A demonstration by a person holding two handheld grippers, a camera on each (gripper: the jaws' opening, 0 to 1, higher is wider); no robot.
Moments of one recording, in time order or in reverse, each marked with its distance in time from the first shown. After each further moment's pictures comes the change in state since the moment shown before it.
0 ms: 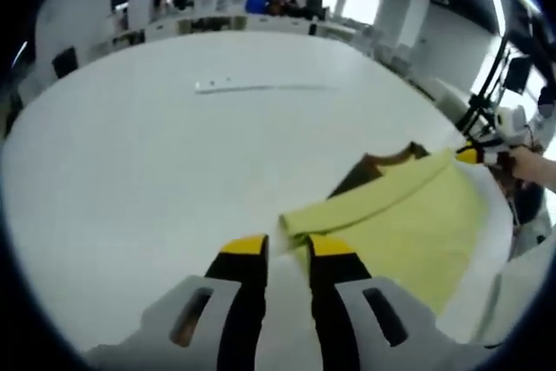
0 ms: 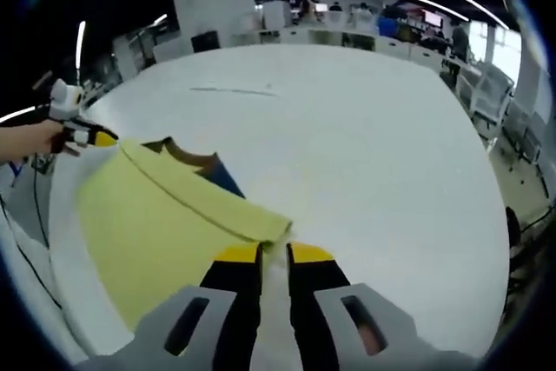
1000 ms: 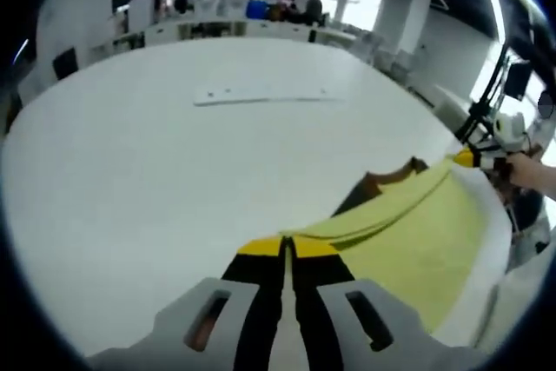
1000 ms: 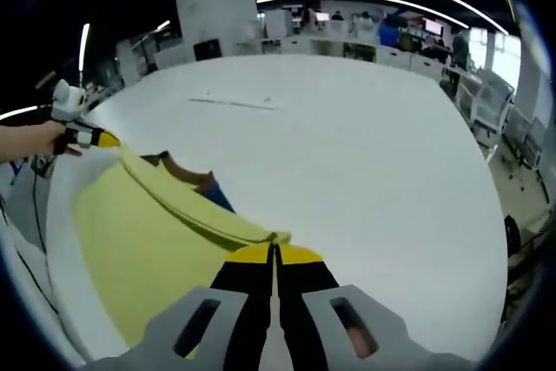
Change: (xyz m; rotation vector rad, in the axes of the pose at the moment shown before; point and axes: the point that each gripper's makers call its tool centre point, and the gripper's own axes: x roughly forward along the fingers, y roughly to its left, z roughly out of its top) left arm 0.001 0.002 0.025 -0.015 -0.041 -0.004; right arm 0.004 -0.007 0.023 -0.017 -0.056 -0.004
